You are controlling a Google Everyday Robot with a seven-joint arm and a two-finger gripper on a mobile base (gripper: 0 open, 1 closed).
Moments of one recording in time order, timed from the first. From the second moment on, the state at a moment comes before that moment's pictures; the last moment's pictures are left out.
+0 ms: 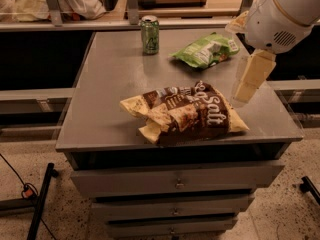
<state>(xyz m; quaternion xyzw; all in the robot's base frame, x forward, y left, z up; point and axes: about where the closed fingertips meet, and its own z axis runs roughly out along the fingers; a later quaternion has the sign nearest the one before) 0.516 -0.152 0.968 -0.67 0.71 0.01 0.24</state>
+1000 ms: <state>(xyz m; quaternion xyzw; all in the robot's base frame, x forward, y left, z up) 0.558 -0.146 0.978 -0.65 0.69 0.05 0.31</state>
